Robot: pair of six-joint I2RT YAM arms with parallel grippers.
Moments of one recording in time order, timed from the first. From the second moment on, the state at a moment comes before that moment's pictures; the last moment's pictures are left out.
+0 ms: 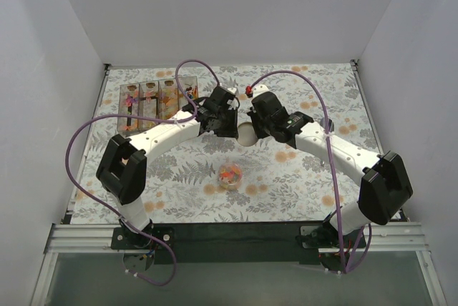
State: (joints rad) left arm -0.70 1.75 1.37 -0.52 0.05 -0.53; right arm 0.75 1.50 1.18 -0.46 0.25 0.19
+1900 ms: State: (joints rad) left arm -0.71 1.37 0.84 0.38 -0.02 -0.20; right arm 0.33 1.33 0.99 -0.03 -0.81 0.39
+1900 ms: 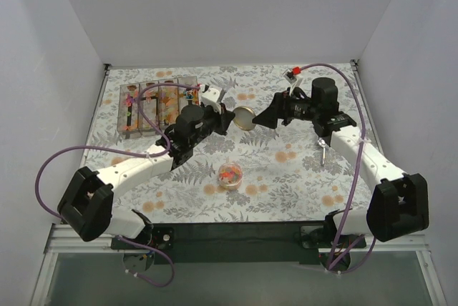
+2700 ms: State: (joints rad) left arm -0.44 1.45 0.98 0.18 0.56 -0.77; right arm 0.28 1.58 1.23 0.07 -1.39 -0.13
